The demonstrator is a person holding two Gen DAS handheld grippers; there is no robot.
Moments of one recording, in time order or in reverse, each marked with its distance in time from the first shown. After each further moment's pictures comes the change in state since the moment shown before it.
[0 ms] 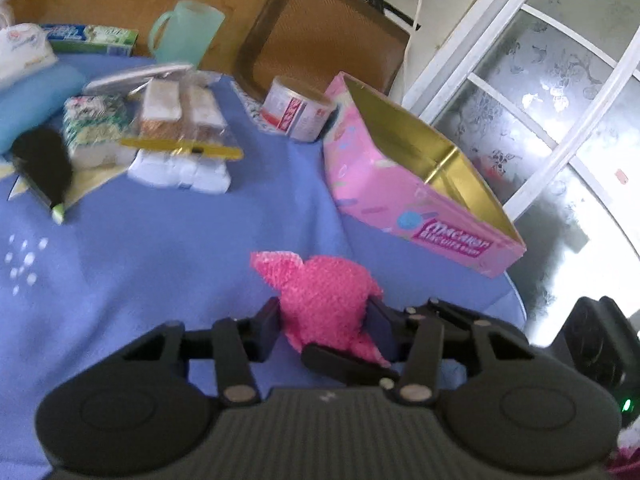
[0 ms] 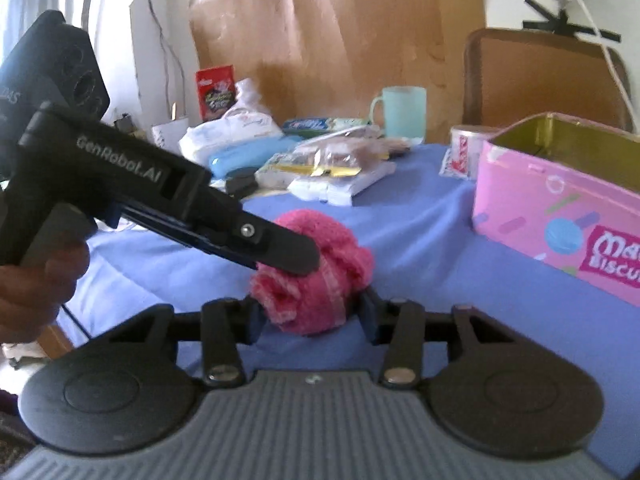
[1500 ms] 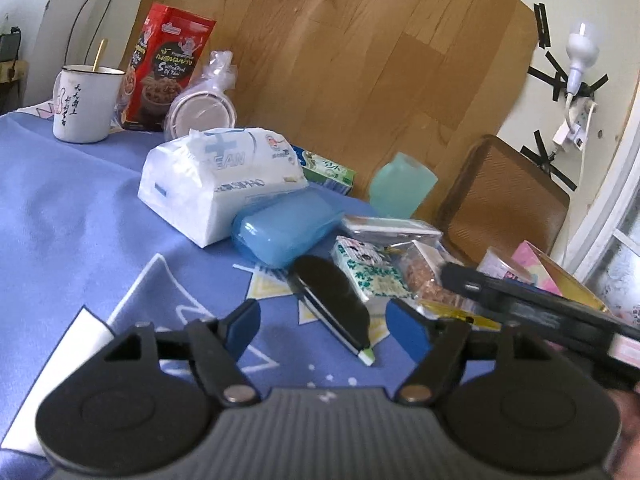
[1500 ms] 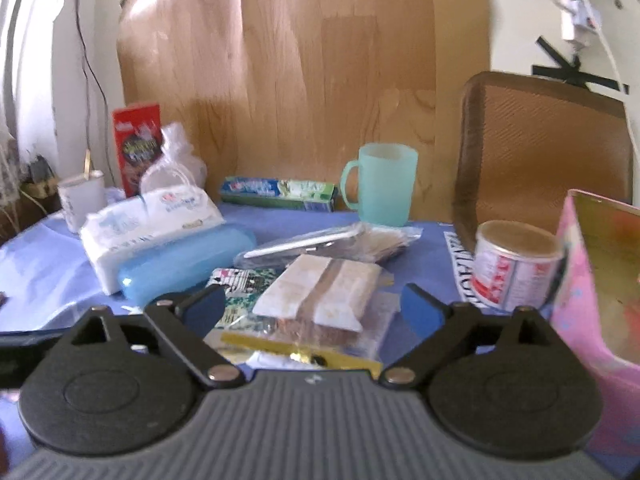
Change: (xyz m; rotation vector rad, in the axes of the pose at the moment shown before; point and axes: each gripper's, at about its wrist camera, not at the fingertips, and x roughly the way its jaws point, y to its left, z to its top) left arm -0.068 0.111 -0.007 -0.189 -0.454 0.427; right arm 0.137 0.014 0.101 0.010 -0.053 -0.209
